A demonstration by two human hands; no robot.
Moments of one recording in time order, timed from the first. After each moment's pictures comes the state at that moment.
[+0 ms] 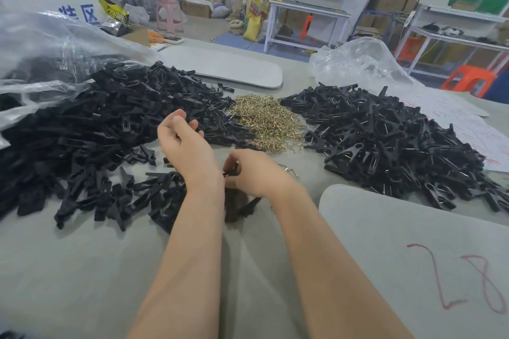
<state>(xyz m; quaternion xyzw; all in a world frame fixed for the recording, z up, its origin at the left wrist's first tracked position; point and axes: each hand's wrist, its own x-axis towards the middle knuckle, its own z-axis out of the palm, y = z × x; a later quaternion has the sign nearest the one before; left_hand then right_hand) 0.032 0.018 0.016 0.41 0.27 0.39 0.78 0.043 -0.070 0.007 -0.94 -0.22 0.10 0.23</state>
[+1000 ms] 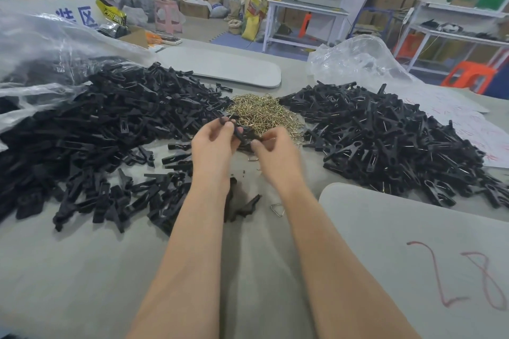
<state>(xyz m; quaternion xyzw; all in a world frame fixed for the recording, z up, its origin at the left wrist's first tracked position) 0.035 0.007 0.007 0.47 0.12 0.17 0.86 0.051 -0.088 0.000 -0.86 -0.03 -0.08 0.50</state>
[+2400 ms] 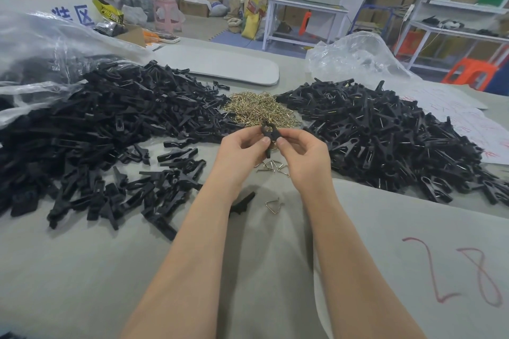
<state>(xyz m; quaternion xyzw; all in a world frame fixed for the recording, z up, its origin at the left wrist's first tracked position) 0.034 -0.017 -0.006 0.61 0.00 0.05 0.79 0.040 -0.134 -0.003 -0.76 -0.07 -0.15 0.63</state>
